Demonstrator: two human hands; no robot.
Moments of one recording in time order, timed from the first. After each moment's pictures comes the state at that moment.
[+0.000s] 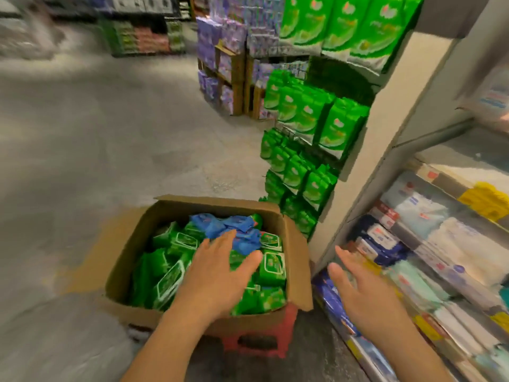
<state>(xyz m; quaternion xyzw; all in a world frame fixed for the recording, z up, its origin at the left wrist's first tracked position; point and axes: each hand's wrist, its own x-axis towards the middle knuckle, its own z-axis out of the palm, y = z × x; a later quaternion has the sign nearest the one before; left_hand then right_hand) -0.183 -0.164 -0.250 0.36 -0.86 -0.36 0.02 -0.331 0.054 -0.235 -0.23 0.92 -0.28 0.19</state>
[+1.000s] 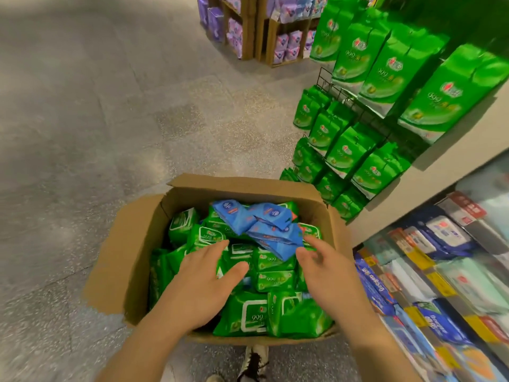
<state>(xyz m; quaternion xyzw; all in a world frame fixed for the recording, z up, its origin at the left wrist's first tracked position) -0.180 -0.333 -0.321 0.36 -0.84 -0.40 -0.11 -0.344 -0.155 -0.319 -0.18 0.89 -0.33 0.25</state>
